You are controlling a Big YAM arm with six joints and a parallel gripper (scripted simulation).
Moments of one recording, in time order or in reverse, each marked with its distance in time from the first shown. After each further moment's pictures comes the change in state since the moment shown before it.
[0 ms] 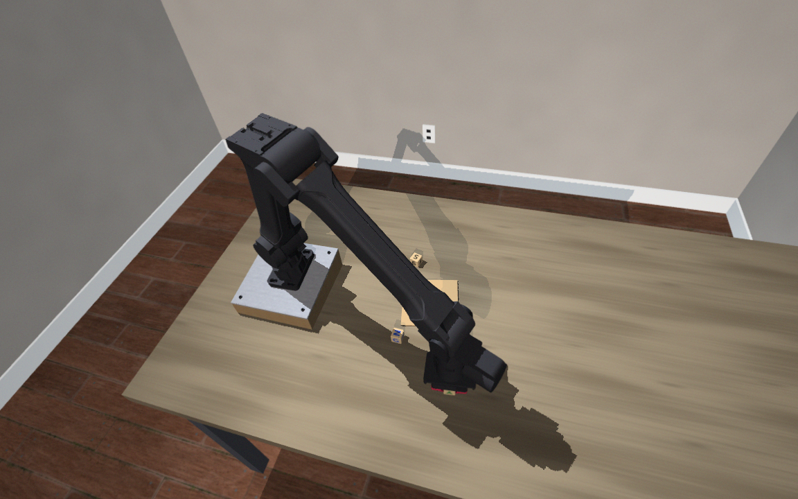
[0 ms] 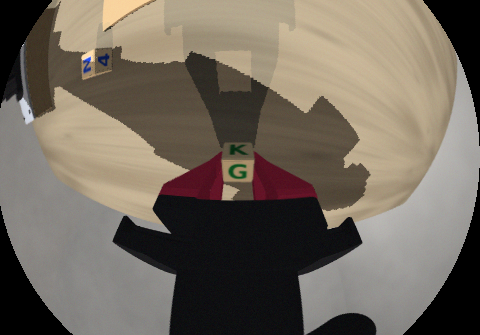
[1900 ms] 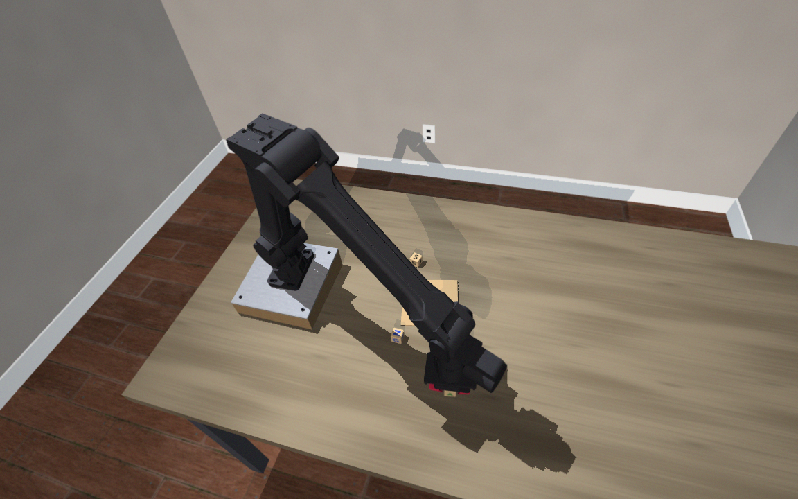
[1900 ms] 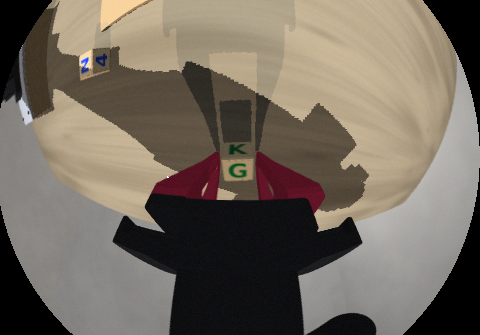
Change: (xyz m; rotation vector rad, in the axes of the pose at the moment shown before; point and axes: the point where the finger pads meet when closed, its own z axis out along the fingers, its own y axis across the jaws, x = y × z) arm 0.001 -0.001 0.001 0.004 0.002 0.000
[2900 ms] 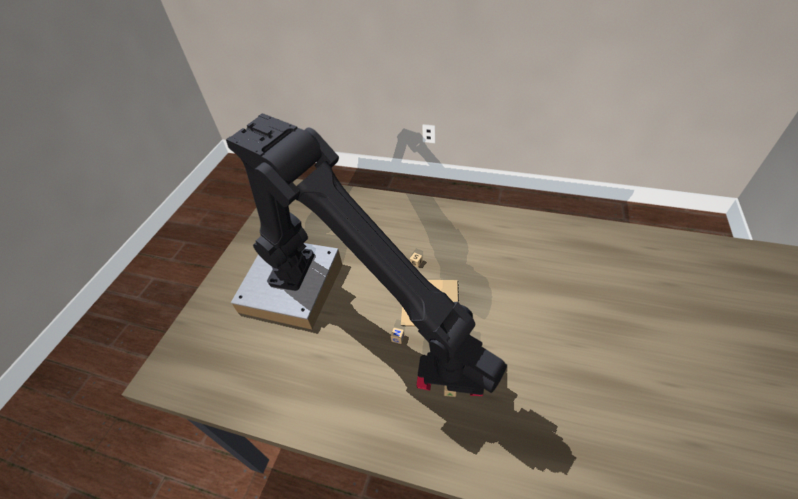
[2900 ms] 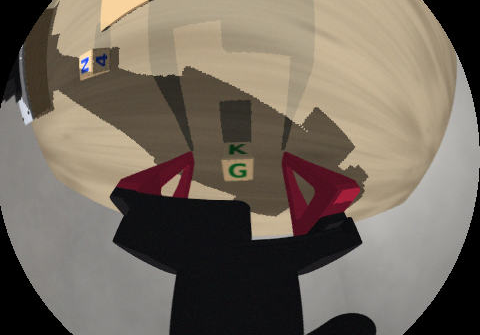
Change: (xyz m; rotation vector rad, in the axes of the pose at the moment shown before) arm 0.000 0.000 0.000 0.000 0.000 0.000
